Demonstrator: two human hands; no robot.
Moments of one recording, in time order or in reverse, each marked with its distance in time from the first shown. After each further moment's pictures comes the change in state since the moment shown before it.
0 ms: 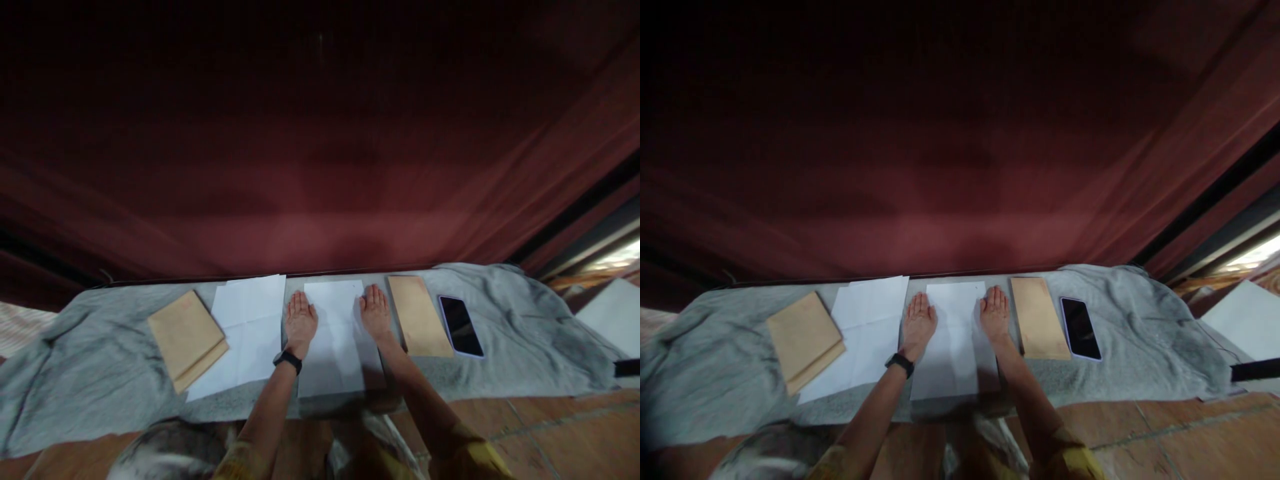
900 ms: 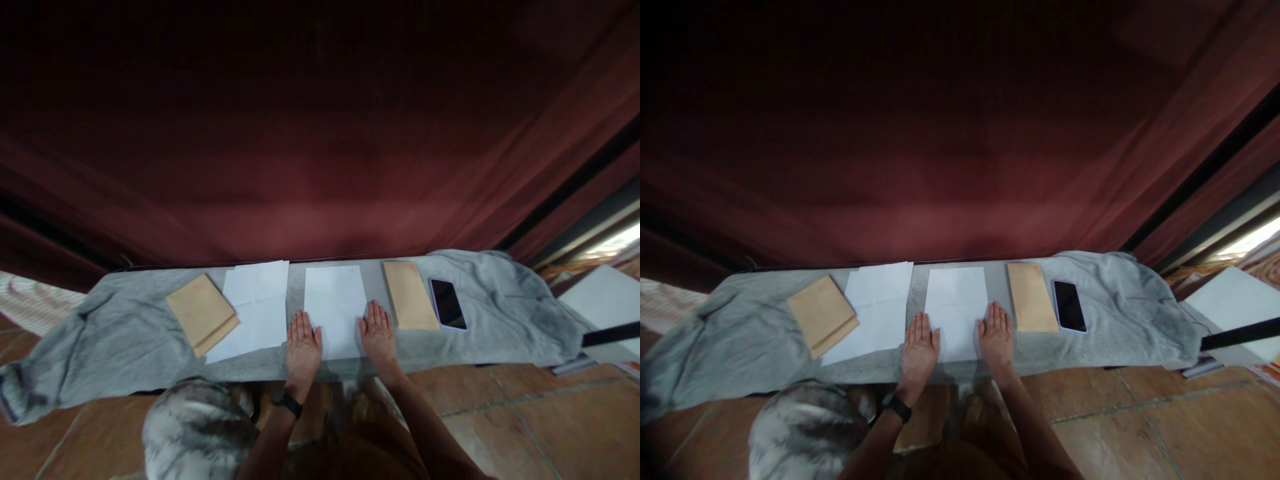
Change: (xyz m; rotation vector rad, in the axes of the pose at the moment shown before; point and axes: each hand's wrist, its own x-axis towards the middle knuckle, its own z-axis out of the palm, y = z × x) left_hand -0.138 -0.006 -0.026 -0.024 0.122 0.080; right_hand -0.117 0.005 -0.048 -0.033 0.003 -0.059
